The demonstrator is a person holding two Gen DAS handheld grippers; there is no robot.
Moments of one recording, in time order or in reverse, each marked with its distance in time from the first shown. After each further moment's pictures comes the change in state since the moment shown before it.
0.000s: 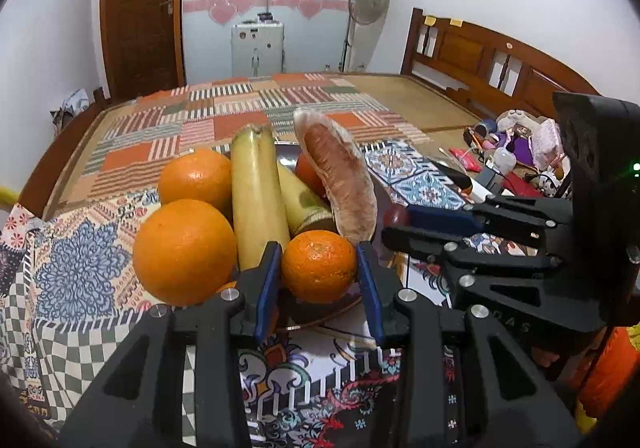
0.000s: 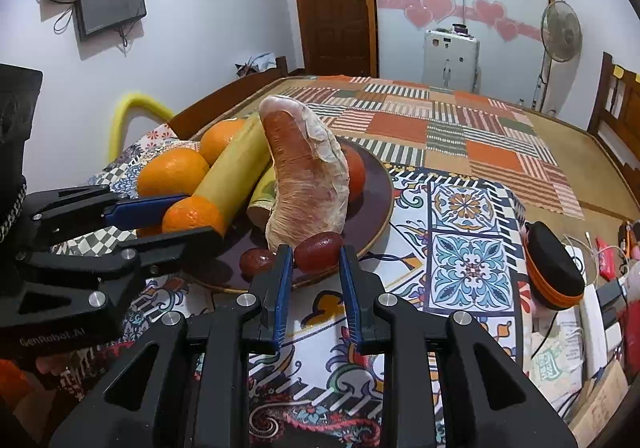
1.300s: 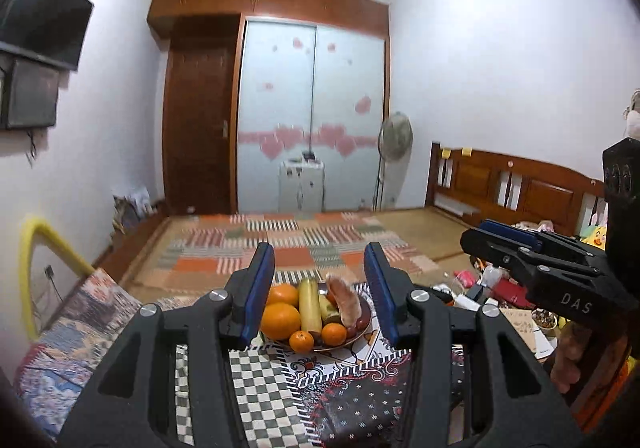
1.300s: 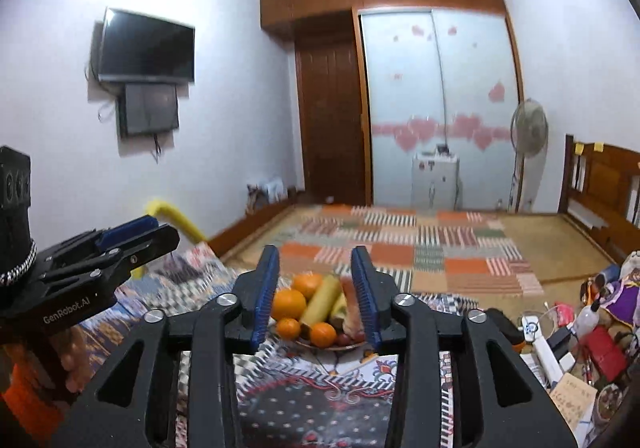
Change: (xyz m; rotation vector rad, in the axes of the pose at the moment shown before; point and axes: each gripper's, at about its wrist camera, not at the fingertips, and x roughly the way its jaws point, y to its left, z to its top) left arm -0.262 -0.035 -0.015 -0.027 -0.515 0.158; right arm -0.217 0.087 0.010 -0.006 -0.472 -0.042
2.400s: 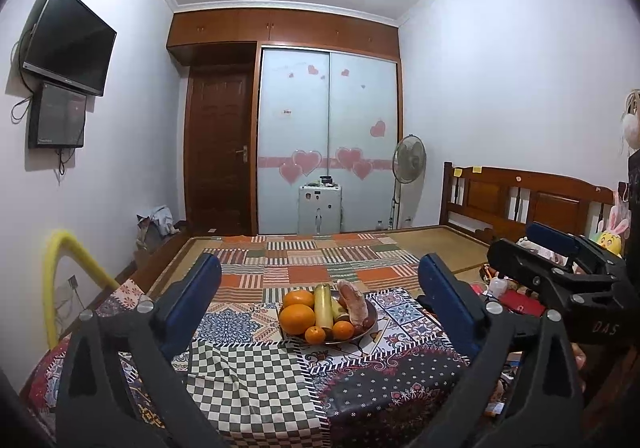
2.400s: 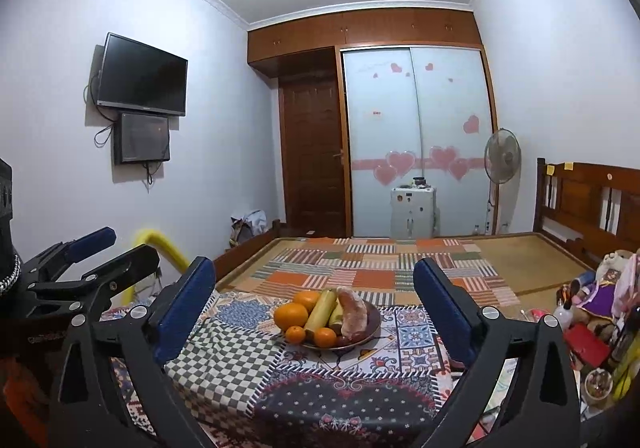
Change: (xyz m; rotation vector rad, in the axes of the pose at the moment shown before) left arm -0.066 -0.010 -0.010 0.005 -0.075 0.071; right arm -0.051 0.030 -0.013 -0.002 -0.120 -0.088
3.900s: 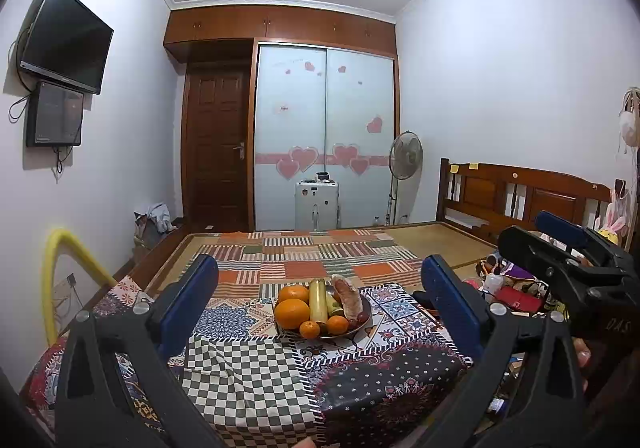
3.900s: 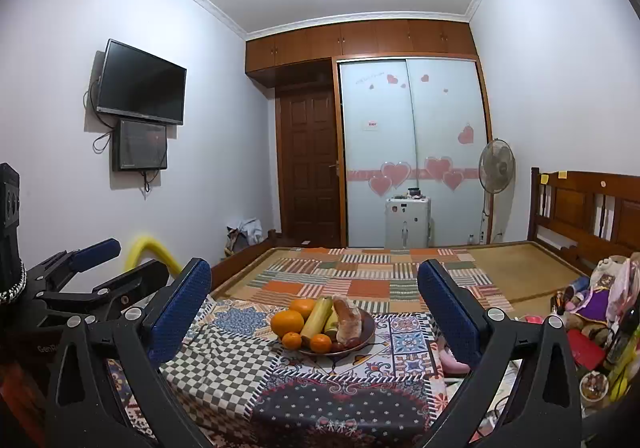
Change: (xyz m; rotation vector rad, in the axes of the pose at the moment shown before) left arm -0.006 -0.006 -0.001 0.004 0.013 -0.009; right arm -0.016 0.002 0.007 -0.008 -0.036 -0.020
